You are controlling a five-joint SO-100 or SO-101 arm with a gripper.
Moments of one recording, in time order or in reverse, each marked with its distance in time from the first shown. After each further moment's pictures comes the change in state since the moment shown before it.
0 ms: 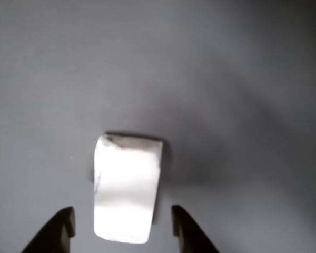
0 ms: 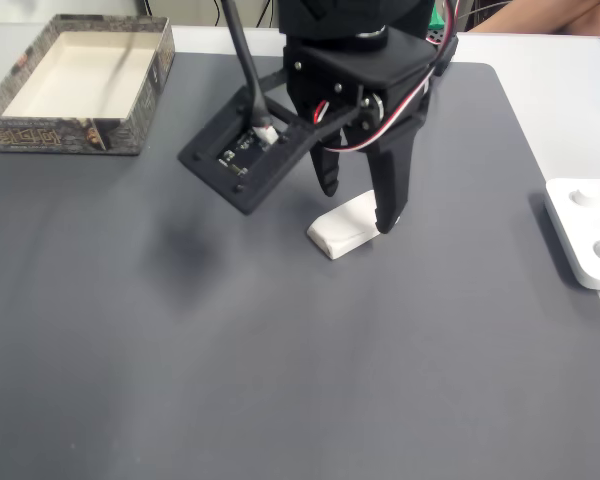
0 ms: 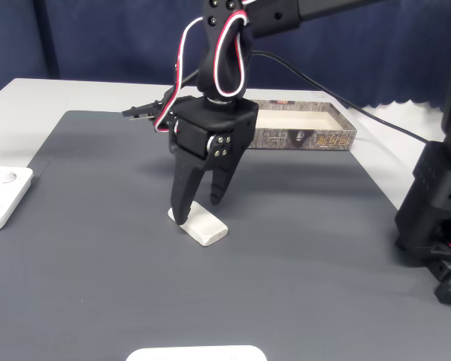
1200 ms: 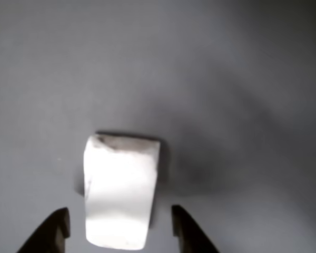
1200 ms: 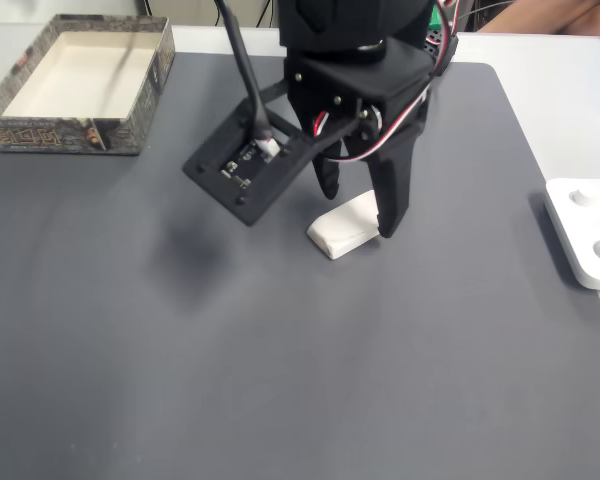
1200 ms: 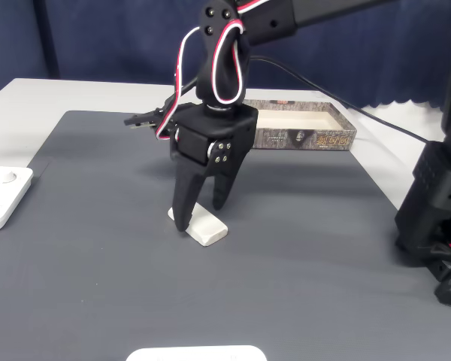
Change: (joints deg) arm 0.0 -1.8 0.0 0.0 0.0
